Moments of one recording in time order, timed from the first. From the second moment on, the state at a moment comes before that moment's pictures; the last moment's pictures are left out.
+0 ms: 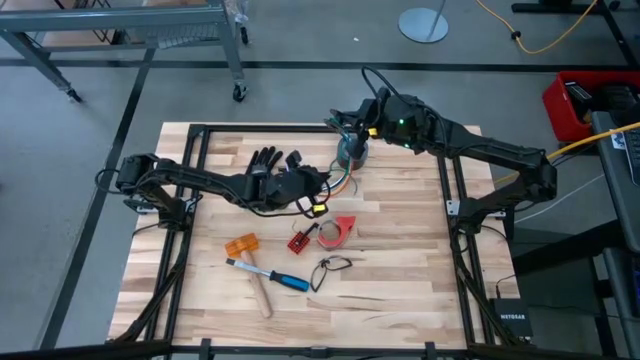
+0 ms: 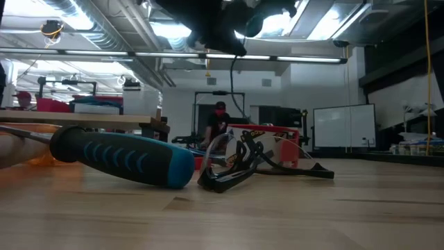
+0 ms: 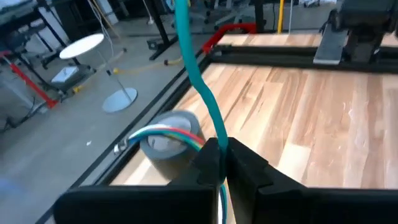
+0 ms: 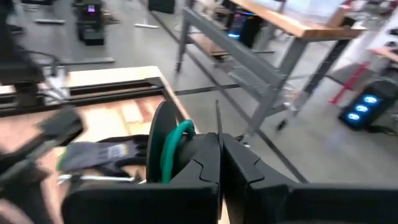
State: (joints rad) left arm -0.03 1.61 1.13 0.06 -0.63 0.00; right arm -0.30 1.37 1.40 -0.33 0.23 -0.14
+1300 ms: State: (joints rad) left arm 0.20 1.61 1.14 -0.19 -0.34 -0.33; right arm -0.30 1.38 1.31 -0.74 -0.06 -0.13
